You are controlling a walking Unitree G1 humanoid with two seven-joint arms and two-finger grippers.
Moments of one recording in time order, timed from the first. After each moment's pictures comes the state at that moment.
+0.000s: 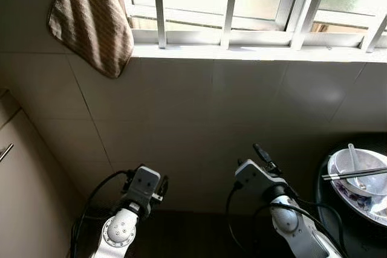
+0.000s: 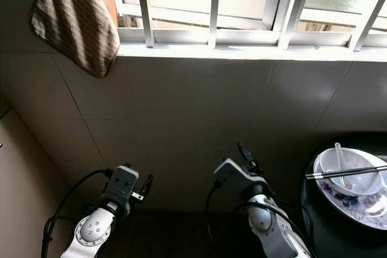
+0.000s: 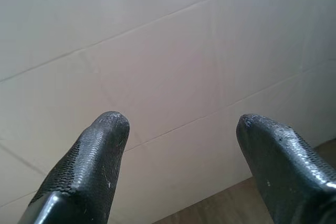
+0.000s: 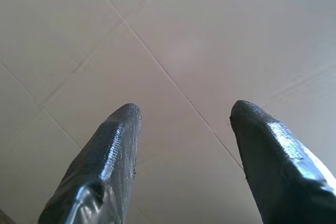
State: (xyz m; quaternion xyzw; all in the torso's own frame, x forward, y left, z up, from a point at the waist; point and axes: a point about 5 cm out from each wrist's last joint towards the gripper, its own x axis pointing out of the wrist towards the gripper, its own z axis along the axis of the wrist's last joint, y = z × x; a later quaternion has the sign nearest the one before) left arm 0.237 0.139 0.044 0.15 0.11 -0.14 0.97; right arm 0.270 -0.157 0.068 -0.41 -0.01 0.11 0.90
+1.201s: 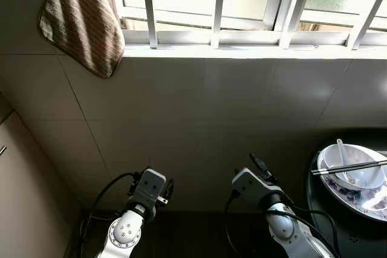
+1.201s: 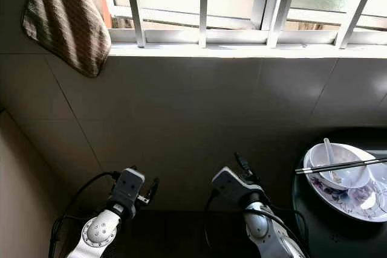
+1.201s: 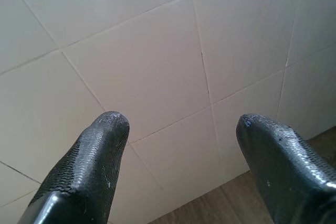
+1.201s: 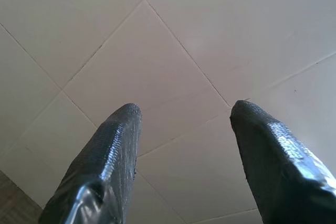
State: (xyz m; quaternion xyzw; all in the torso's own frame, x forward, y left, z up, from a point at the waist) left arm 0.239 0.139 0.034 0.16 0.11 -0.15 0.97; right arm 0.266 -0.149 0.049 -0.40 0.01 0.13 0.91
